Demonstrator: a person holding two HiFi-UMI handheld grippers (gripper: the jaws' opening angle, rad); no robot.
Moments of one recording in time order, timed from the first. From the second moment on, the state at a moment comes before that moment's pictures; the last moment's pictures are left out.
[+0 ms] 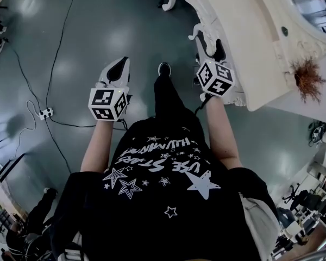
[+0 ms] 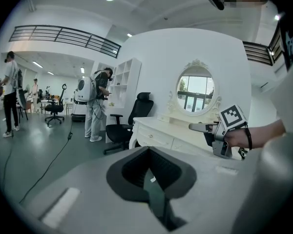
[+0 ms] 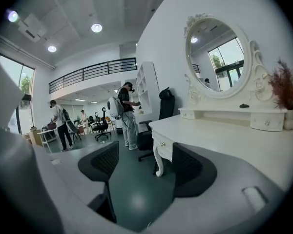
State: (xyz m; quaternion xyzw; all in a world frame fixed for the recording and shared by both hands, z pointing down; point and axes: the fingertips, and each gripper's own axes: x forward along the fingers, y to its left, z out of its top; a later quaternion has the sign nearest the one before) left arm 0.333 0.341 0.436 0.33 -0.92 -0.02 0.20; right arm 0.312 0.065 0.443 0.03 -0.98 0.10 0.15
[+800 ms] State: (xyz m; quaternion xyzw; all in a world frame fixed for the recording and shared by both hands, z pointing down) left arm 0.037 0.152 0.411 0.39 -0.90 0.01 0.19; right arm 0.048 -0.112 0.459 0.08 -0.97 0.15 0.17
